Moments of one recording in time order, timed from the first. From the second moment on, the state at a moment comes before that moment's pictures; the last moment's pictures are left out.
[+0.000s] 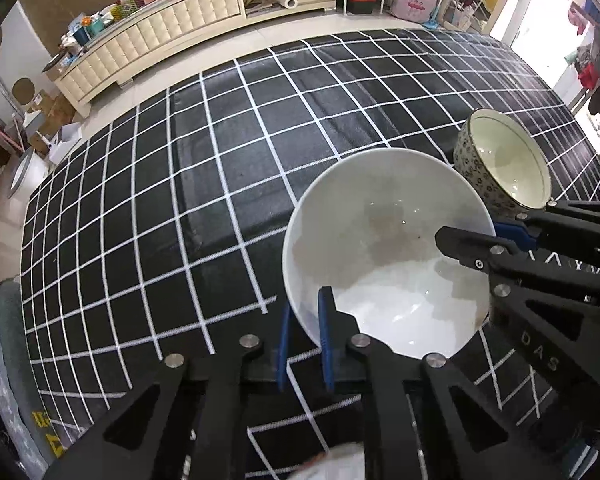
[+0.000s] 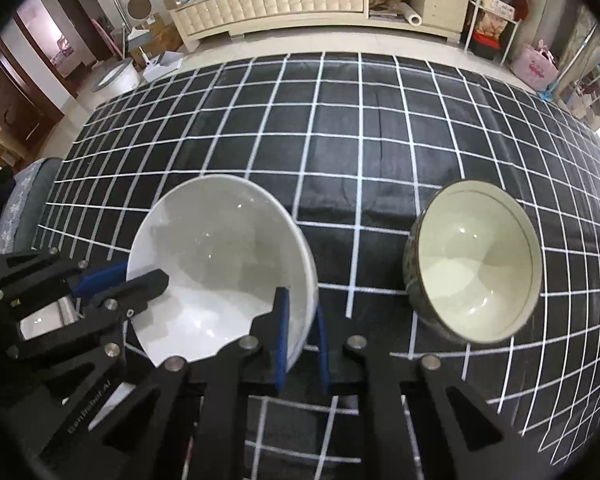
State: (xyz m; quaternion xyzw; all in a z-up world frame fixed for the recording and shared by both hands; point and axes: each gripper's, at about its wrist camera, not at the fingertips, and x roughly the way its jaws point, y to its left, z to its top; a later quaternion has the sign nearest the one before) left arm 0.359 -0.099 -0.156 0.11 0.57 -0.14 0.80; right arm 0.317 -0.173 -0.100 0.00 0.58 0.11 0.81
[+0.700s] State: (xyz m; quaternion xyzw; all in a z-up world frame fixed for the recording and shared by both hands) left arm 0.273 -0.045 -0.094 0.08 0.54 -0.11 0.83; right arm 0.248 -0.134 -0.057 -0.01 0.55 0.13 0.83
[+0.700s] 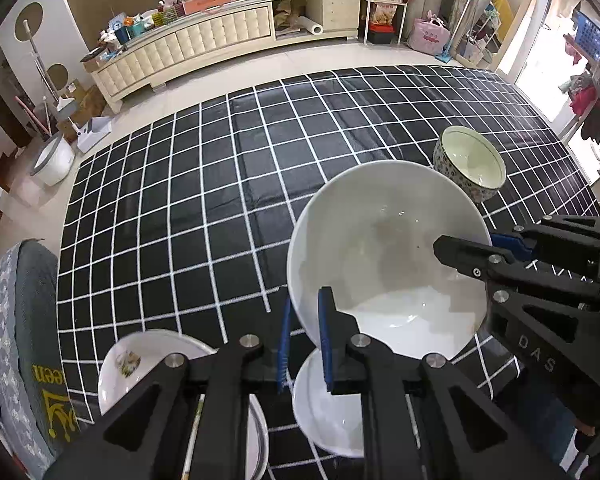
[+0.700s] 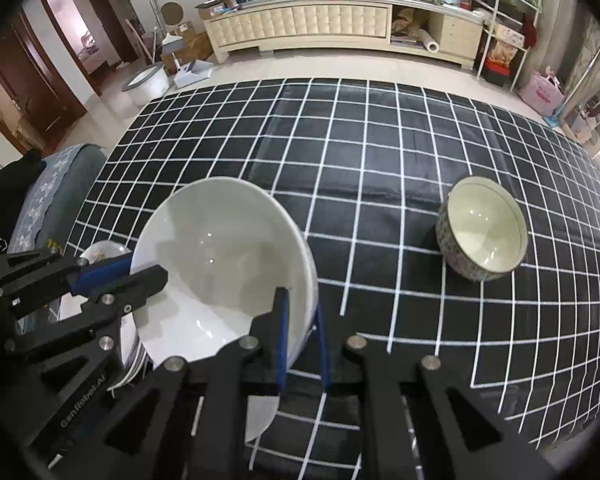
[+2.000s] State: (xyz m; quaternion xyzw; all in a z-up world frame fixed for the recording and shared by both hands) left arm 0.208 -0.027 -0.135 0.07 0.58 -0.09 0.81; right arm 0.195 -0.112 -0.107 -0.03 0.60 0.14 0.79
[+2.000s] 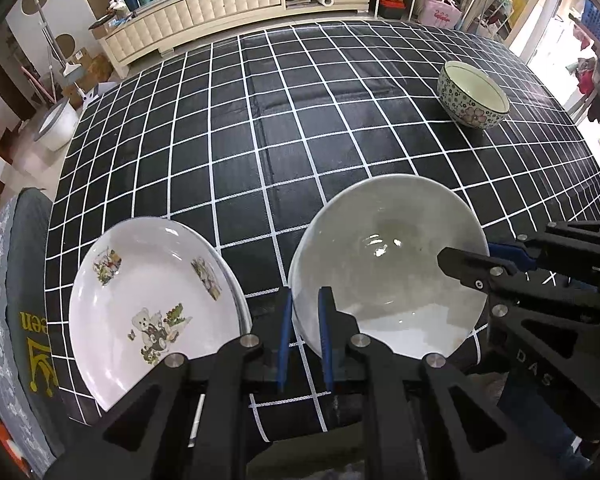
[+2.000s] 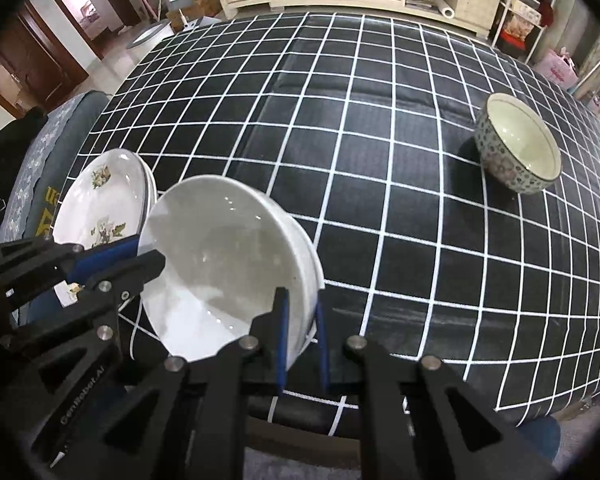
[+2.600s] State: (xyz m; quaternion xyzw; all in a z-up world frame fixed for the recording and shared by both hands) left arm 0.210 -0.024 -0.126 0.07 0.57 -0.10 0.81; right arm 0.204 -0.117 -0.088 -0.05 0.58 0.13 0.80
